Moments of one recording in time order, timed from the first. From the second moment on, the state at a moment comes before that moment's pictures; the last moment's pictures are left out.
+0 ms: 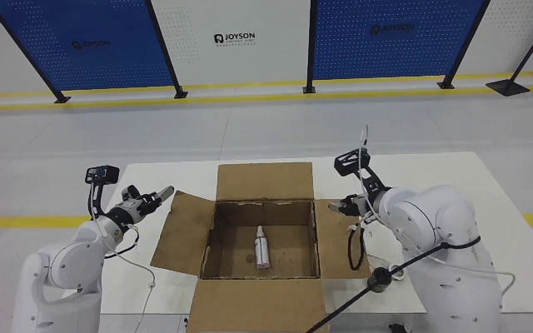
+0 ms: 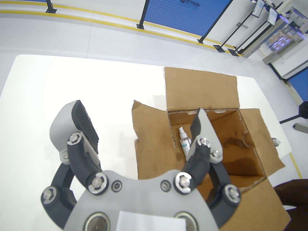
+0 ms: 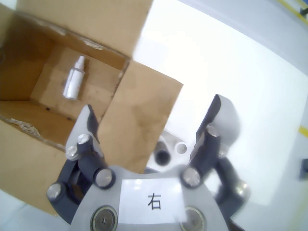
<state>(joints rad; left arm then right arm) 1.52 -1.09 -1.96 -1.97 0.64 -0.07 -0.87 -0.96 -1.39 1.29 -1.87 -1.22 -0.08 1.54</state>
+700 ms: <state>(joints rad) 1.52 -1.09 -1.96 -1.97 0.64 -0.07 -0.87 -1.18 -1.15 1.40 -1.91 -1.02 -0.08 1.54</state>
